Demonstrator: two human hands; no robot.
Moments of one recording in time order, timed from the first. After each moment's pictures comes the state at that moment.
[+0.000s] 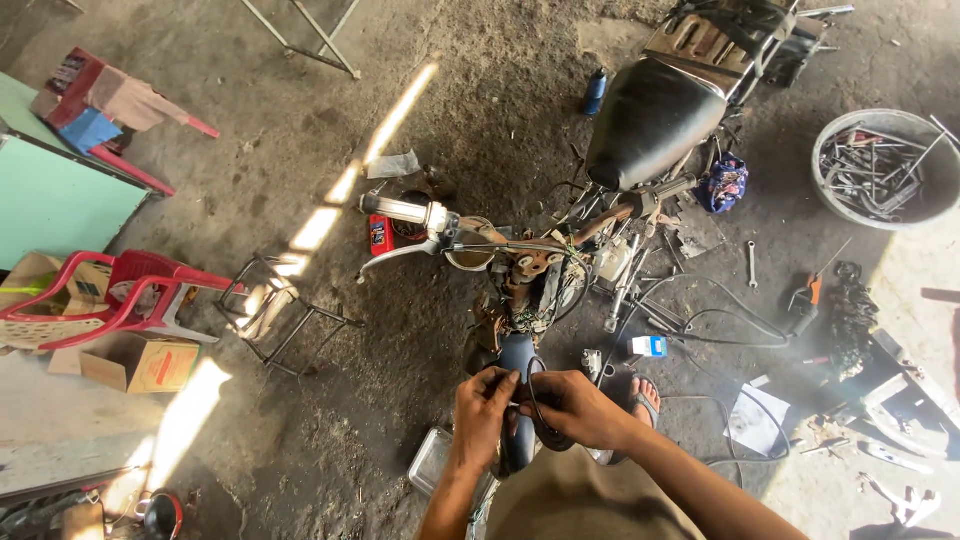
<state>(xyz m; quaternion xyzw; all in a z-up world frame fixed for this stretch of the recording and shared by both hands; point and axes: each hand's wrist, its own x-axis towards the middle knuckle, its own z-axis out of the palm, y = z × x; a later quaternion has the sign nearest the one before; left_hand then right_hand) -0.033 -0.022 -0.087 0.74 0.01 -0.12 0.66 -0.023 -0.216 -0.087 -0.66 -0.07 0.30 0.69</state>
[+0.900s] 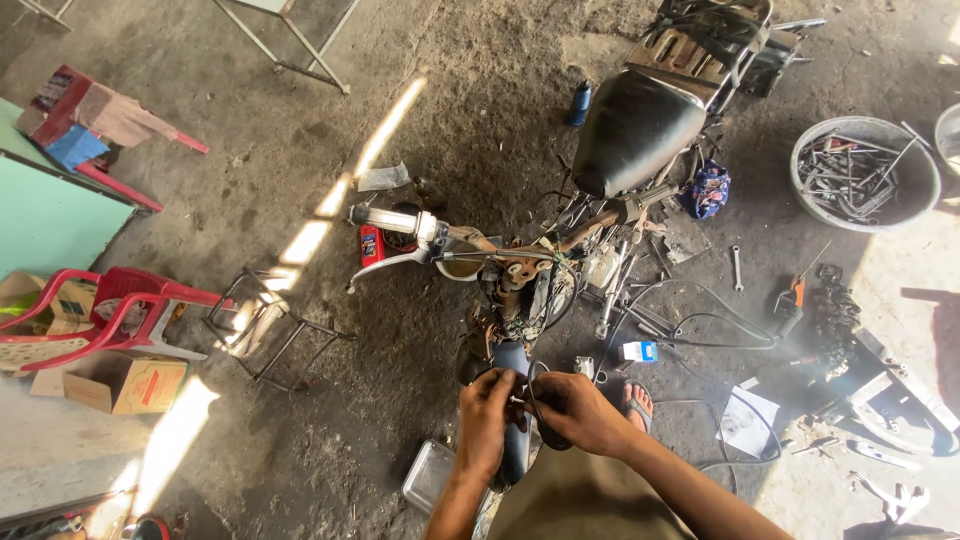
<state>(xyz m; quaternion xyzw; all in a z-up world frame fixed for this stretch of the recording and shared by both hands) -0.032 -0.045 -0.081 0.67 0.17 -0.19 0.69 -0.032 -0.226 -0.099 -0.72 -0.11 0.20 0.65</state>
